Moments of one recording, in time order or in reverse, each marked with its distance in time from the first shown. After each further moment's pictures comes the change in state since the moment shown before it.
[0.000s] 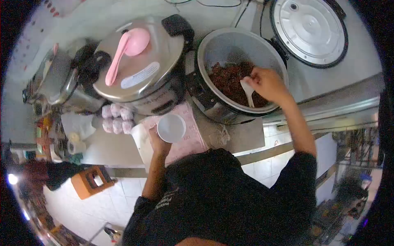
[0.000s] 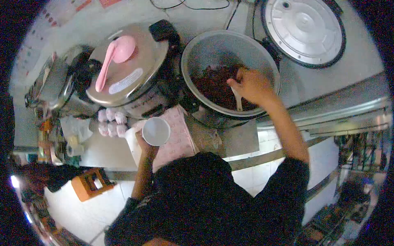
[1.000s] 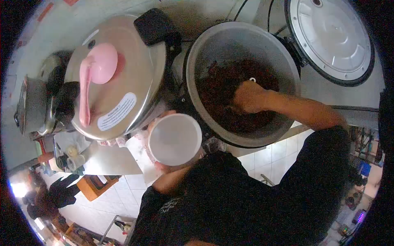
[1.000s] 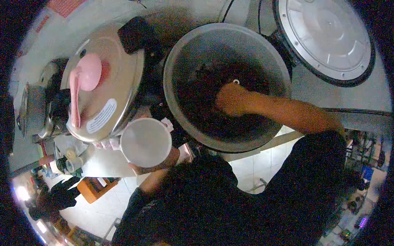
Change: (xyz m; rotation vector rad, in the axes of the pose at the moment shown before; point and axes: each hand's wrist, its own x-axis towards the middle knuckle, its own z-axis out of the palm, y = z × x) left_hand 0.072 0.111 0.067 -1.558 0.077 -0.692; right_hand 0.095 0.025 0.075 -0.443 -0.732 -0.678
